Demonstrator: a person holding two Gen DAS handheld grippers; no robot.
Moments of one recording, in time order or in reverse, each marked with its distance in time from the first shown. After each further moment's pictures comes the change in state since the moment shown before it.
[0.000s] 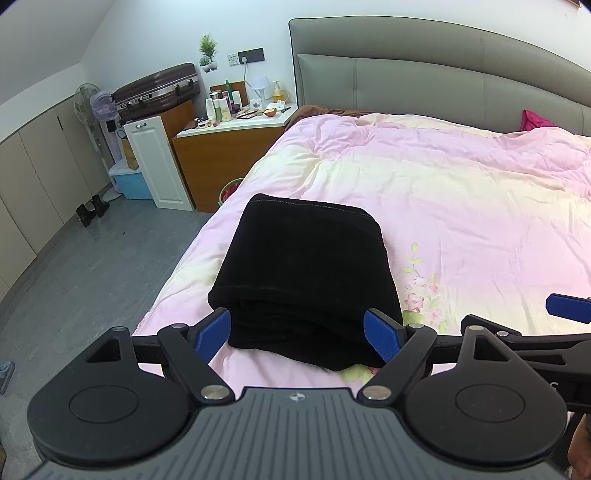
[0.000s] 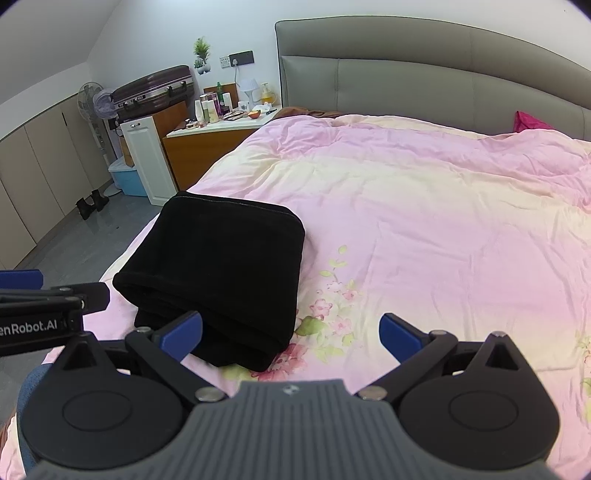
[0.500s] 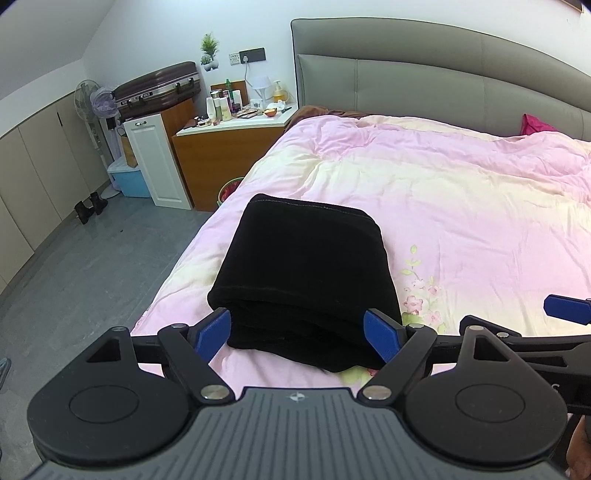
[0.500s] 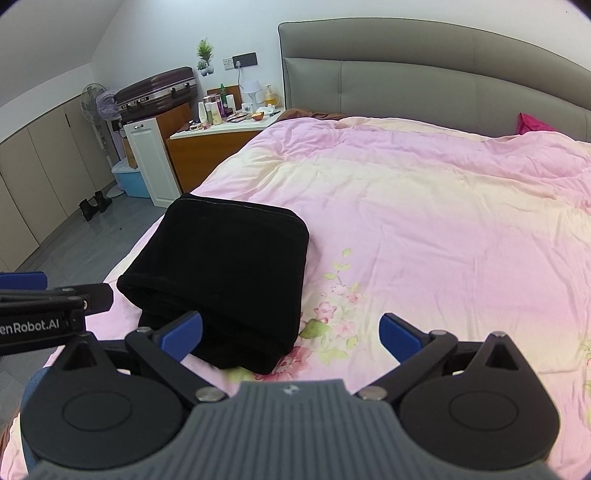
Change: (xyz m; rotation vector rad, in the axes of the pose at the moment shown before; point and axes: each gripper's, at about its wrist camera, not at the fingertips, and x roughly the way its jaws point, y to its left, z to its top) left arm 0.003 0.000 0.004 -0.011 0.001 -0.004; right arm 0.005 0.002 0.003 -0.005 -0.007 0.010
